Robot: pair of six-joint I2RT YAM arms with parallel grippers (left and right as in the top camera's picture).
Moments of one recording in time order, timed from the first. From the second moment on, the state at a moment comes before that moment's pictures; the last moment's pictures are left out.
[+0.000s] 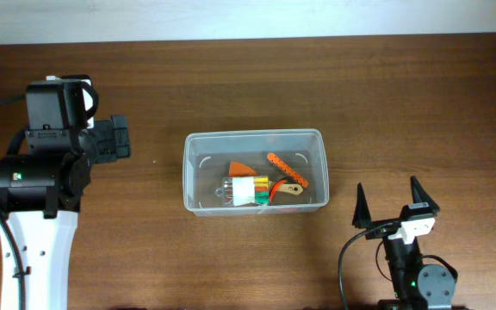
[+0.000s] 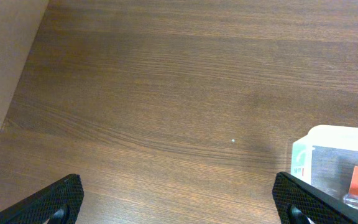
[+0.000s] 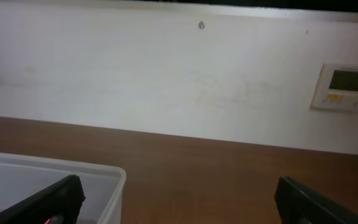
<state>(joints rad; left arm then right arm) 0.01 1.28 1.51 -1.08 -0.25 -0.03 -0.02 0.02 0.01 0.12 -0.12 -0.06</state>
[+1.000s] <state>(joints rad) 0.01 1.28 1.51 -1.08 -0.25 -0.03 -0.02 0.01 0.01 -0.06 -0.12 -0.05</state>
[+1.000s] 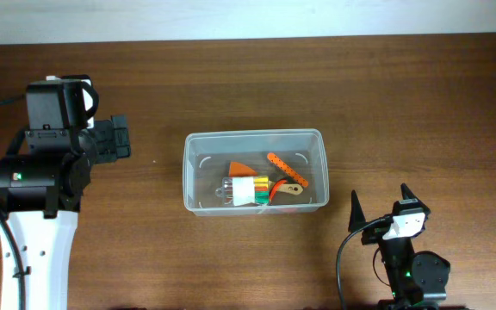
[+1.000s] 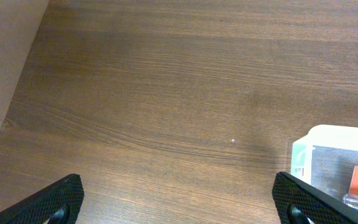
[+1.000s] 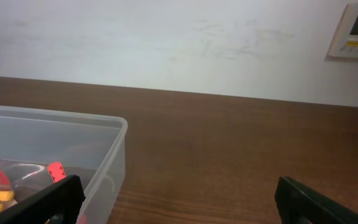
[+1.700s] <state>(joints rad) 0.01 1.28 1.51 -1.08 -0.25 -0.03 -0.02 0.01 0.01 -0.06 -0.12 -0.05</state>
